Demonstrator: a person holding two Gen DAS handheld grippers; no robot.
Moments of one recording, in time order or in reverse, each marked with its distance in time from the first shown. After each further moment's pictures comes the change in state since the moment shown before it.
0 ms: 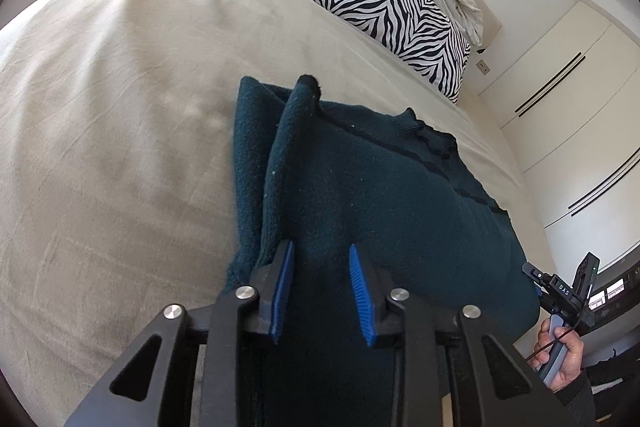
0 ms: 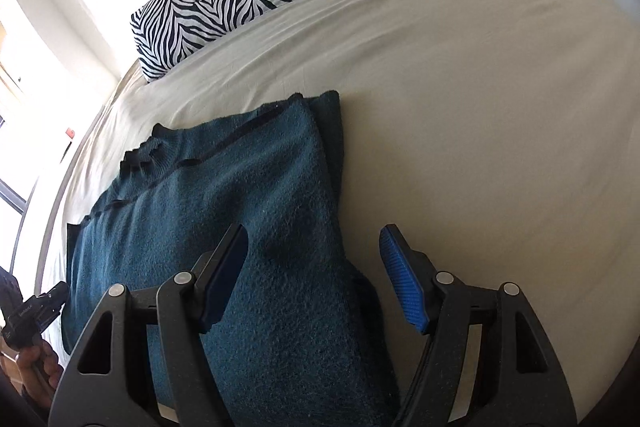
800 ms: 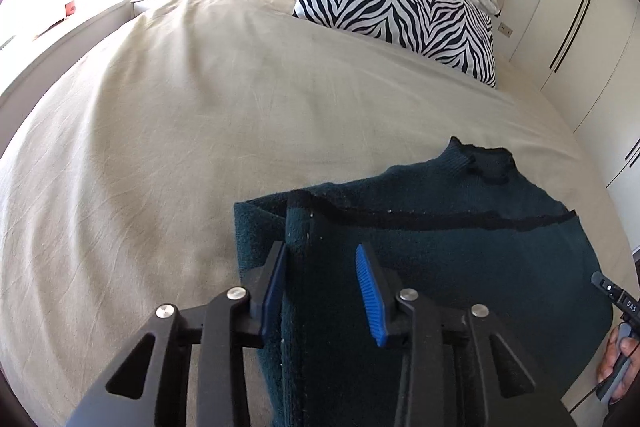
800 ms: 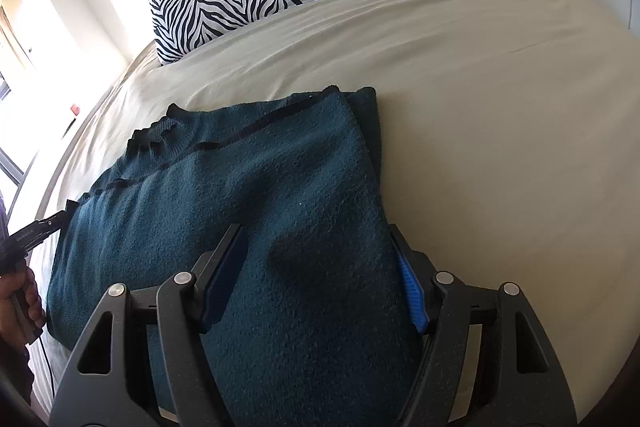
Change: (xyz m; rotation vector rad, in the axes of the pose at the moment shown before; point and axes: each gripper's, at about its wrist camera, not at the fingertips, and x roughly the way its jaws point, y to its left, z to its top) left arm 0.043 -0.030 0.068 0.238 -0.020 0.254; right arm 0.004 0.021 -0.002 -0.086 -0.027 0.011
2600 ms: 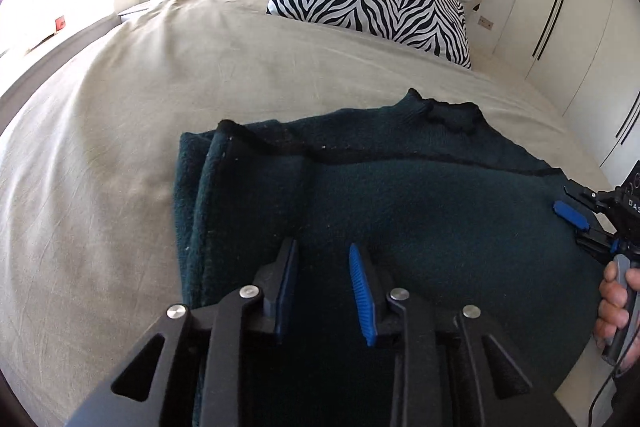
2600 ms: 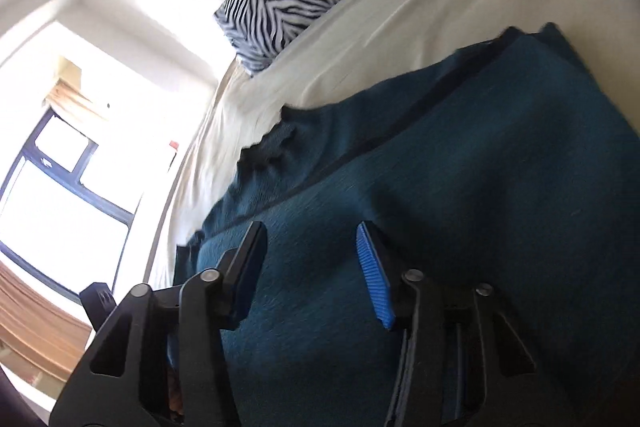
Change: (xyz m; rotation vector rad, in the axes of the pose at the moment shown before) left arm -0.011 -0.031 -0.057 0.038 -0.062 -0.038; right arm 0.050 0.008 0.022 0.304 0.005 0.468
